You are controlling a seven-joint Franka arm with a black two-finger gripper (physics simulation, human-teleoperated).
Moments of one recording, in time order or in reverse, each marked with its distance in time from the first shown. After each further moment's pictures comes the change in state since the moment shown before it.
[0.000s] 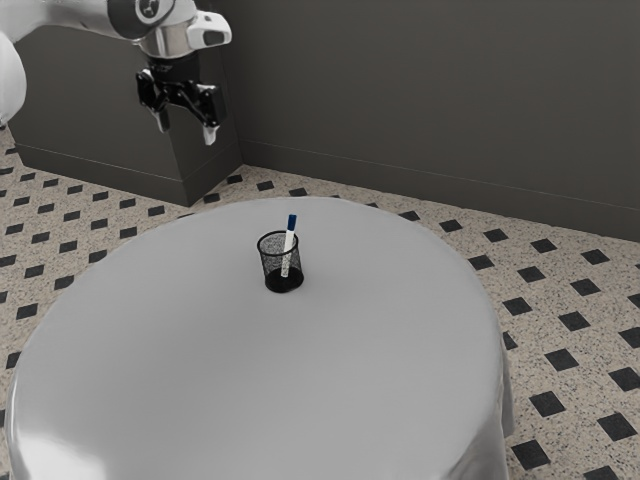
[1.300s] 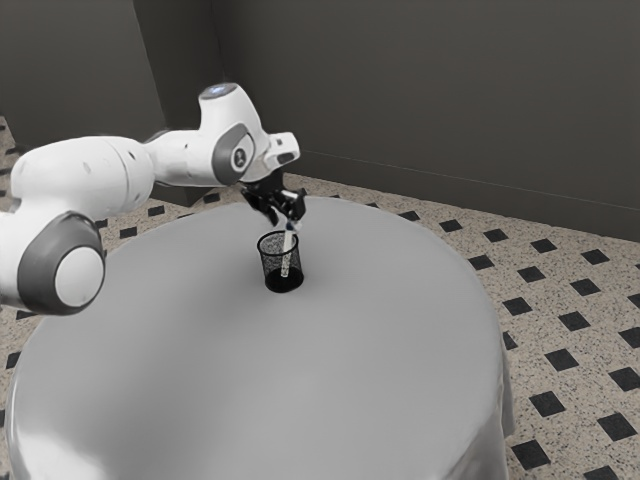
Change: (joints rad) arm 0.031 0.515 -0.033 0.062 -0.247 0.627 0.185
